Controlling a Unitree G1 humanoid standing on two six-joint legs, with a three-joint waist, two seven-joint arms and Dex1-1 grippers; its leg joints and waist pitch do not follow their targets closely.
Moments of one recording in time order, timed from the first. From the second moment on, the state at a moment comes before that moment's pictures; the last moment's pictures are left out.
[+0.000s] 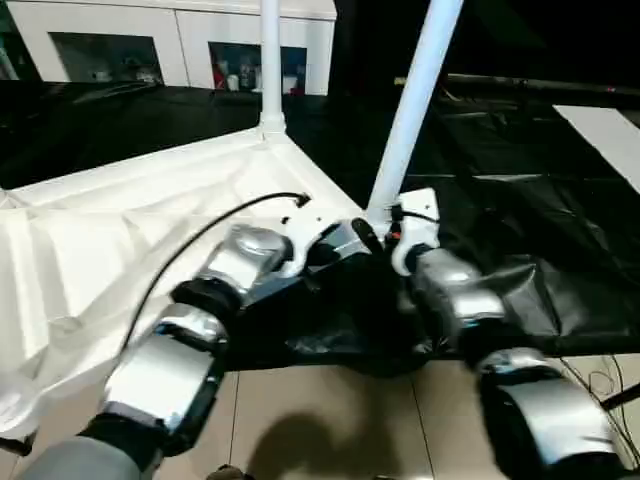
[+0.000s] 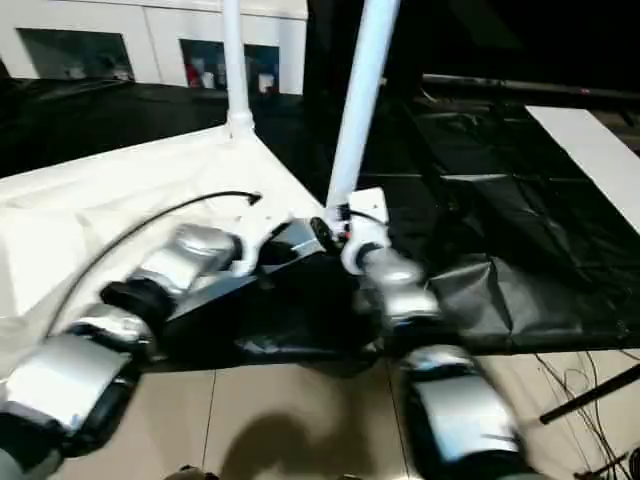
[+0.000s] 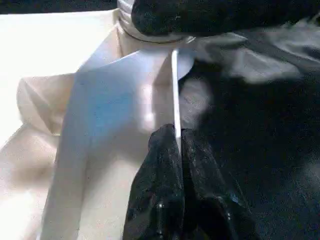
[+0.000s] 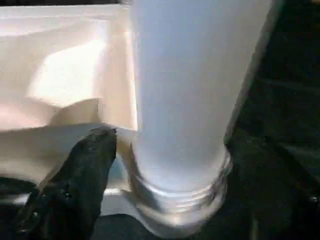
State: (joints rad) left arm -0.91 0.18 -0.25 1.05 0.11 0.13 -0.86; right arm -0.74 -0.17 0.02 0.98 0.14 -0.06 0.54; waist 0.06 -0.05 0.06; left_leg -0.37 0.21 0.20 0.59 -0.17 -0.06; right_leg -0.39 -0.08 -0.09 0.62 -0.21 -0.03
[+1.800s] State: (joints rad) left arm -0.95 0.05 -0.21 1.13 0.11 0.17 -0.65; right arm -0.83 -0.02 -0.09 1.12 0.15 -0.02 0.06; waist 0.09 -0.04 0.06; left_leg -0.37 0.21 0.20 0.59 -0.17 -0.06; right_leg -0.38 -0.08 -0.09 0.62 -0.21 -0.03
